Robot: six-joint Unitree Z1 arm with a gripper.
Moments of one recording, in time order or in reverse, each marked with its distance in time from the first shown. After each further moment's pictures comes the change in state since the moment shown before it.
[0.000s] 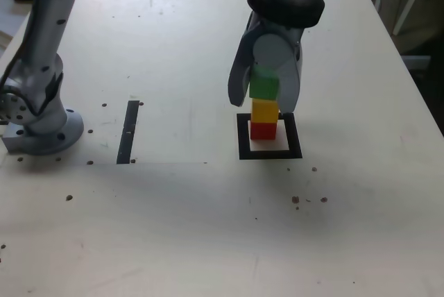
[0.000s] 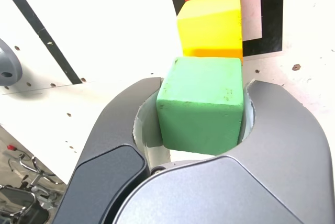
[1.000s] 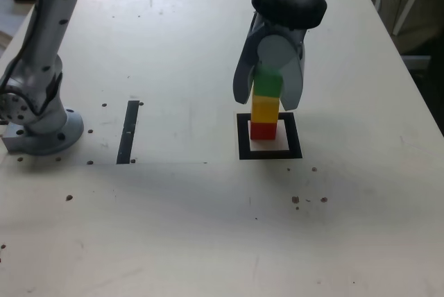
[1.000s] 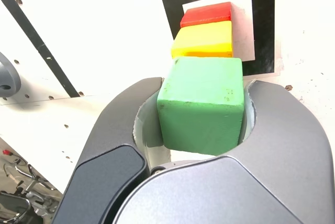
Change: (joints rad) arm 0.027 0.014 0.009 -0.023 0.032 0.009
